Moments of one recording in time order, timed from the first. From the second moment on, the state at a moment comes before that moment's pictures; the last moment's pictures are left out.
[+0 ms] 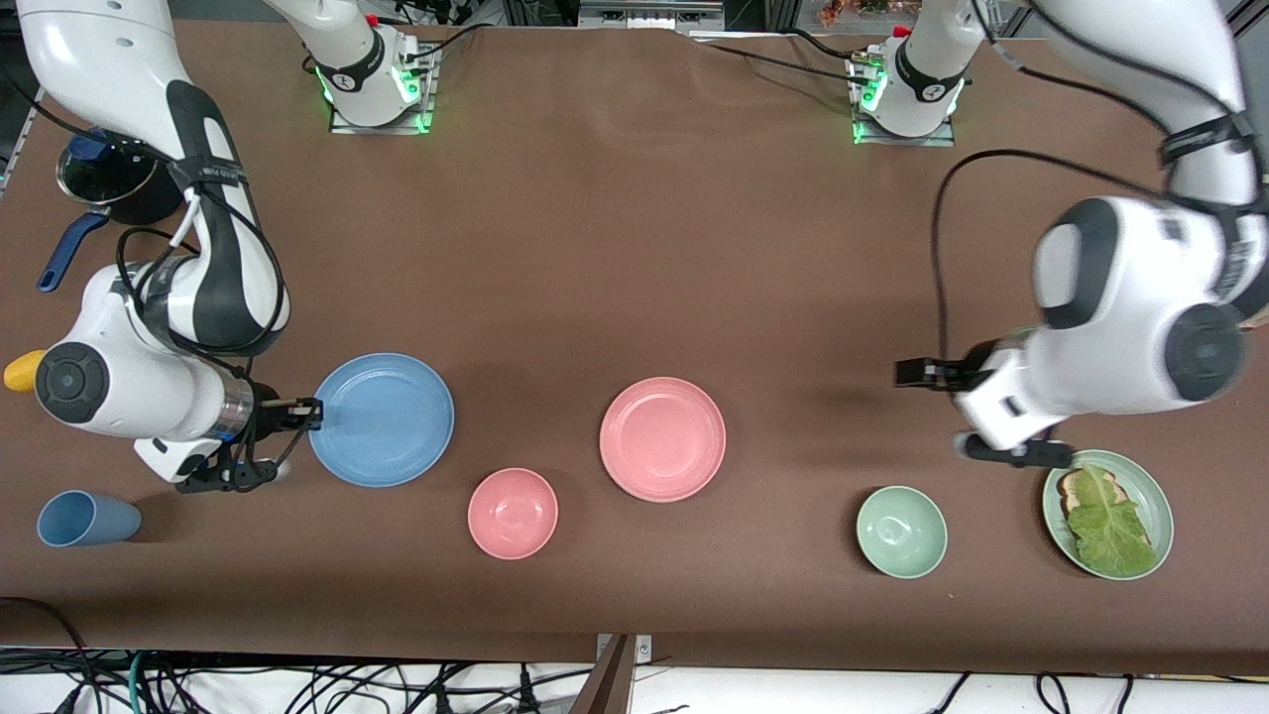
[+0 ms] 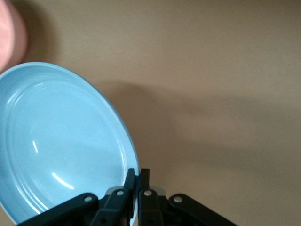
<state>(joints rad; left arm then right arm) -0.34 0.53 0.36 -1.26 -0.34 1.55 0.11 0.09 0.62 0.01 -1.40 0.09 1.93 -0.09</state>
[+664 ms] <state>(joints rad) -0.23 0.39 0.34 -1.25 -0.23 1.49 0.16 0.24 0.63 0.14 -1.38 0.09 1.99 0.31</state>
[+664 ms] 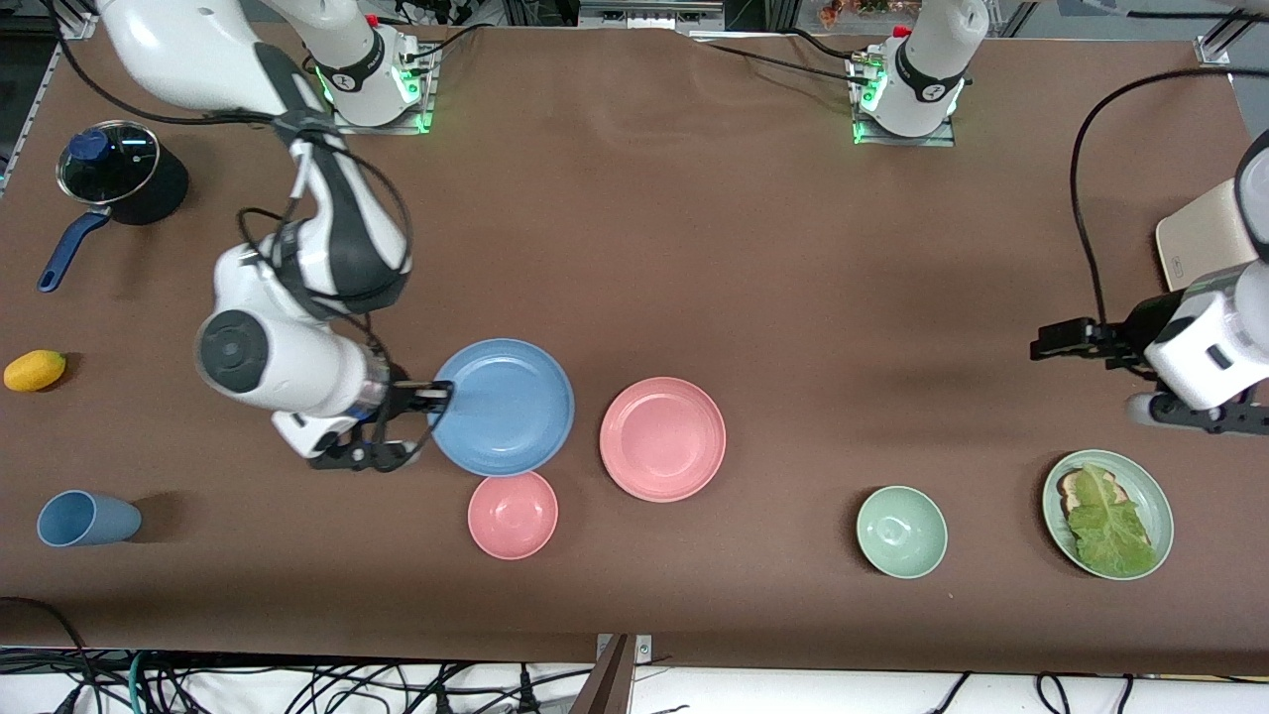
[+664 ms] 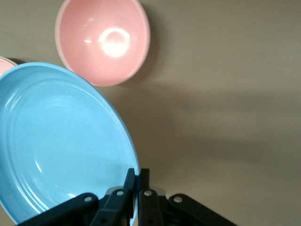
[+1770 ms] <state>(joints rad) -0.18 0.26 0.24 -1.26 -0.15 1.27 0.17 0.51 0.80 0.14 -1.38 0.08 2.35 0.83</state>
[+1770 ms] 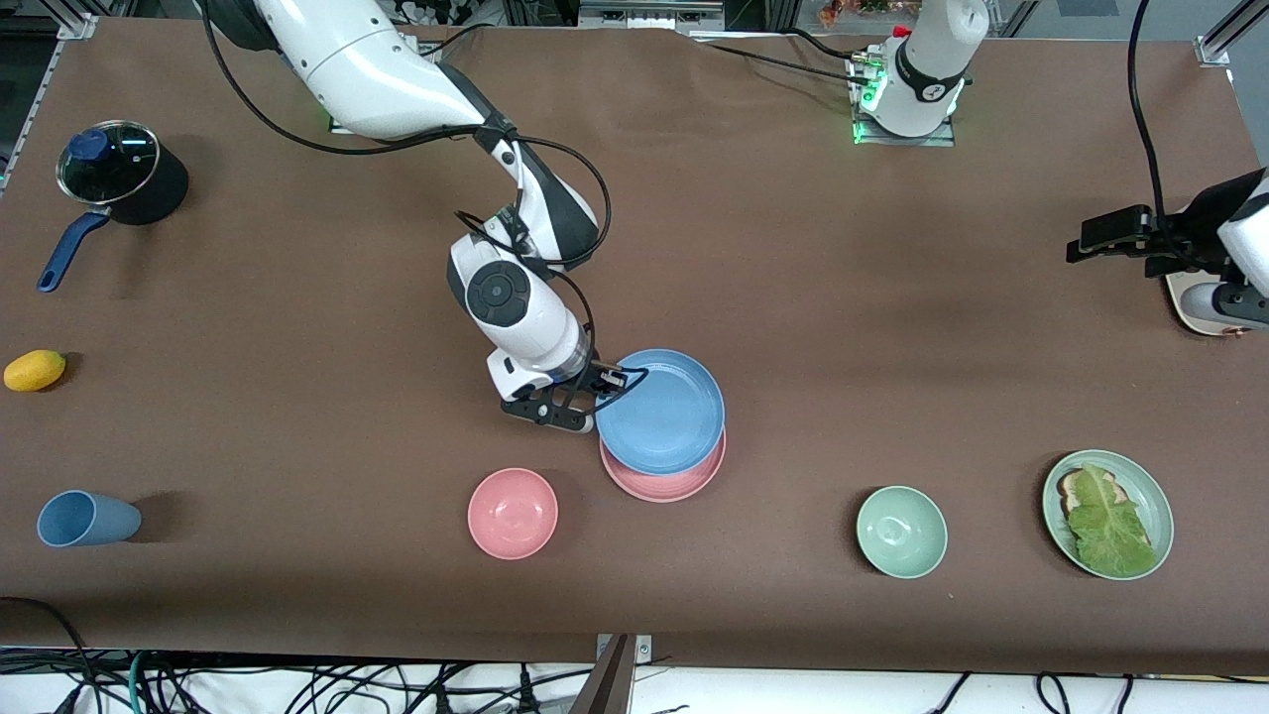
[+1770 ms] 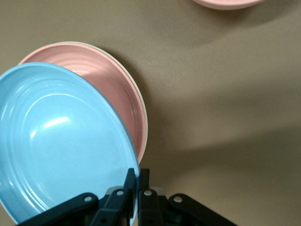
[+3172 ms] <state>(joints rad) -0.04 0.14 -0.02 -1.35 -0.03 1.24 0.08 0.53 0.87 0.13 -1.32 0.06 2.39 0.85</state>
